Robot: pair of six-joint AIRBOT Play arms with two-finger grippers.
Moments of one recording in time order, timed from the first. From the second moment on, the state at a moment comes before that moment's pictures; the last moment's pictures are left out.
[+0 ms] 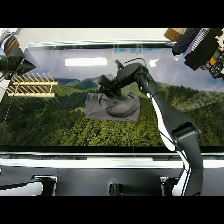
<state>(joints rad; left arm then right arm) 0.21 -1.45 1.82 1.02 -1.32 -1.76 0.41 -2.00 2.03 2.35 -1.18 -1.25</state>
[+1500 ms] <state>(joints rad) 0.23 -1.46 1.76 1.03 -1.31 -1.73 -0.07 -1.78 1.96 2.34 -1.46 -1.53</state>
